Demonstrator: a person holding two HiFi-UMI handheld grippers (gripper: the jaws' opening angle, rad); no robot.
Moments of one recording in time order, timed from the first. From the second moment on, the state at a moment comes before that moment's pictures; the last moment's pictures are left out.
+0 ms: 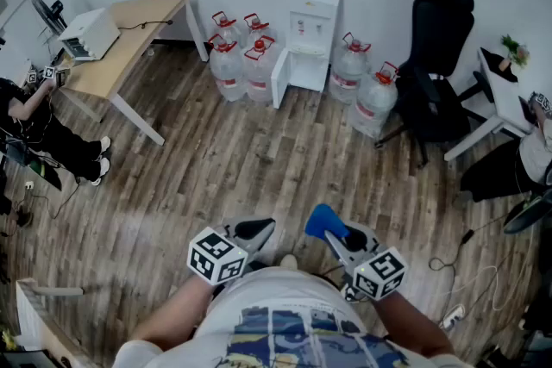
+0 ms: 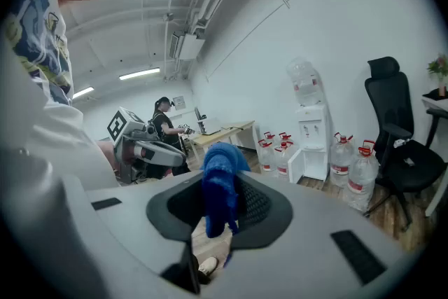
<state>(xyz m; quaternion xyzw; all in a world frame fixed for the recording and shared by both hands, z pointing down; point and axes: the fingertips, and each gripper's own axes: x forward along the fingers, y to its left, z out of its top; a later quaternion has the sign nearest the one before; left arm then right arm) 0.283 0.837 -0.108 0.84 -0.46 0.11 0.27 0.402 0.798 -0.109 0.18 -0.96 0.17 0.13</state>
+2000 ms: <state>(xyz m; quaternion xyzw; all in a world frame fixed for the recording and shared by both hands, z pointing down) 0.086 0.412 -0.068 0.89 -0.34 0.18 0.24 0.160 0.362 -0.054 0.33 -0.90 0.18 0.21</state>
